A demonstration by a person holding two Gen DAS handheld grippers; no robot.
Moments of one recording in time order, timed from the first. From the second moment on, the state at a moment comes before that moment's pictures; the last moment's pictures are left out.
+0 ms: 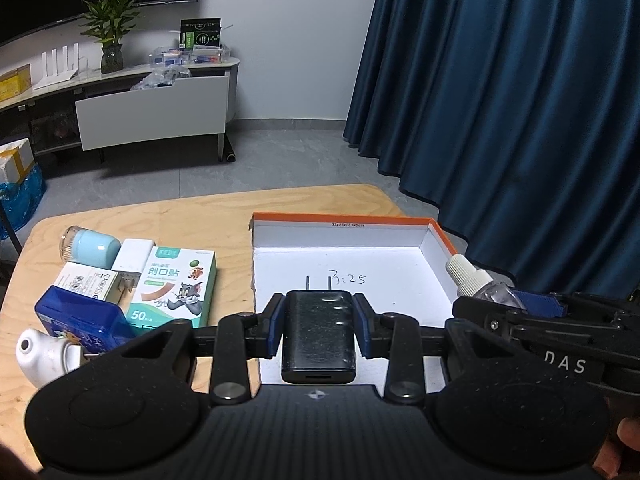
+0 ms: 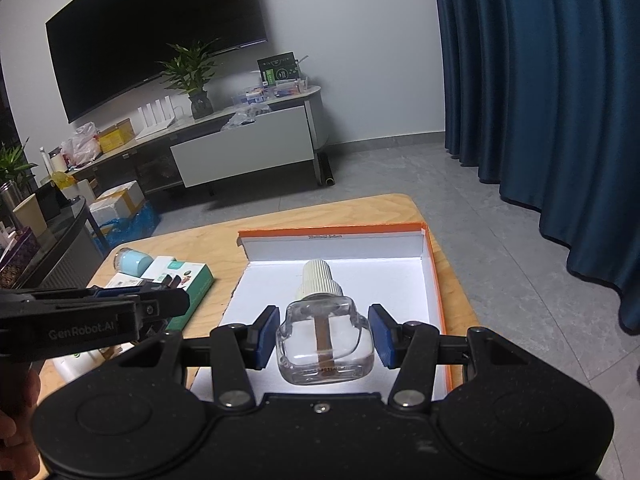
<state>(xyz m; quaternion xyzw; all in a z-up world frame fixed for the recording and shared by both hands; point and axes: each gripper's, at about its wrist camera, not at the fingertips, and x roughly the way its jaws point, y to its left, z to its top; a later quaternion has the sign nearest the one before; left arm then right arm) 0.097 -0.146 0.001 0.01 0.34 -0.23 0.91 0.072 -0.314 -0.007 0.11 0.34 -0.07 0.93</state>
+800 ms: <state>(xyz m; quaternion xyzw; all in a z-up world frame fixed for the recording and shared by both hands) 0.129 -0.174 -0.011 0.02 0.35 -0.24 0.90 0.111 -0.336 -0.017 0.10 0.35 -0.09 0.93</state>
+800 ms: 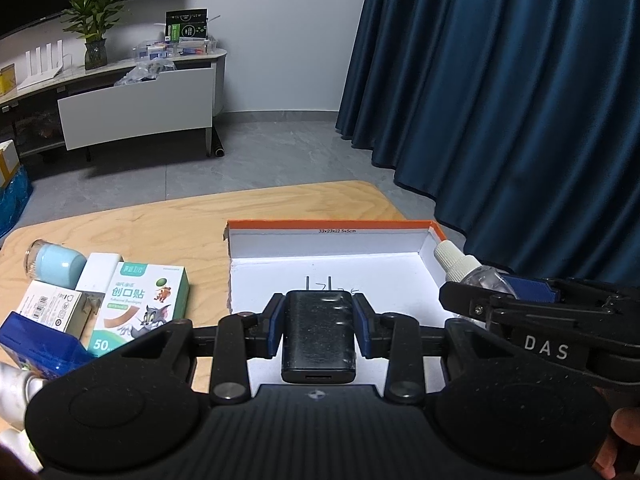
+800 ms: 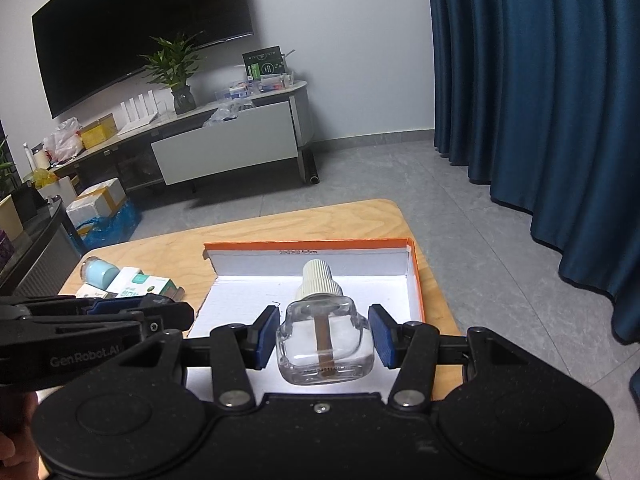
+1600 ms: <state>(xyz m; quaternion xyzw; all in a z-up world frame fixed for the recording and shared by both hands) 0.165 -0.201 -0.032 0.02 0.38 -0.24 0.89 0.159 -0.358 -0.041 0.09 0.36 -0.13 0.92</state>
